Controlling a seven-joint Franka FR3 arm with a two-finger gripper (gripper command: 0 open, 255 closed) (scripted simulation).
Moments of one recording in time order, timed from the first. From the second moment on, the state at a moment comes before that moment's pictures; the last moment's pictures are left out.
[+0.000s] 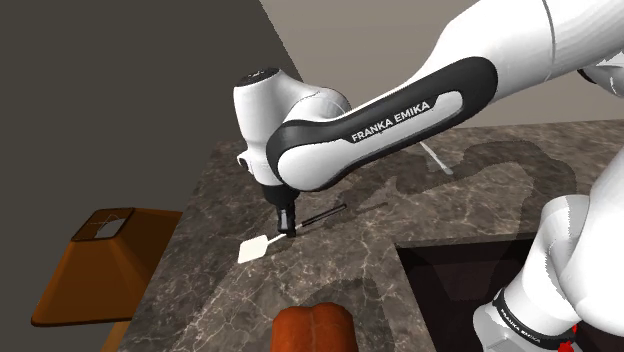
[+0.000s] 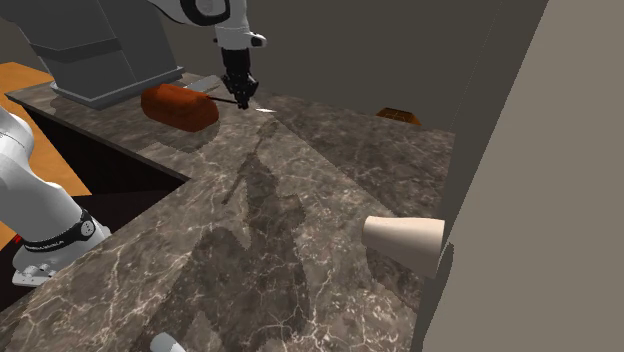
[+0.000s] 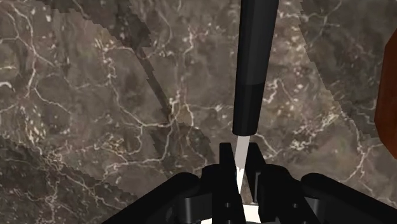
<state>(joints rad) 0.46 0.04 0.22 -2.02 -0.03 2.00 -0.26</state>
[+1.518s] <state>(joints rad) 0.46 0.12 0.22 -2.12 -0.05 2.18 -0.24</state>
